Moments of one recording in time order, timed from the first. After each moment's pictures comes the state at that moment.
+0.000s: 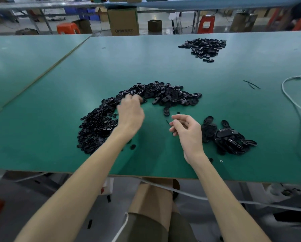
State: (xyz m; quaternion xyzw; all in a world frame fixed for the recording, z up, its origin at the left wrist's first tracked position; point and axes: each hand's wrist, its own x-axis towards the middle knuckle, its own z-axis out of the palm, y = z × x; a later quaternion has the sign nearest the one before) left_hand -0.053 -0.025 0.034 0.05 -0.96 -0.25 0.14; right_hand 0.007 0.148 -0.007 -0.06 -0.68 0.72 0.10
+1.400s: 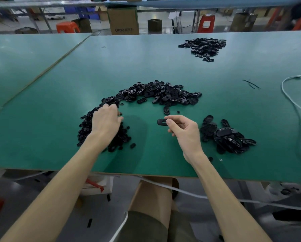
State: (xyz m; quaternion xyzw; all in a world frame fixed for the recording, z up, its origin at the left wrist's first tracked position) left_hand -0.026 -0.091 0.035 0.06 -0.99 -0.09 0.10; right_hand 0.008 0.149 -0.010 -0.01 -0.70 0.71 0.07
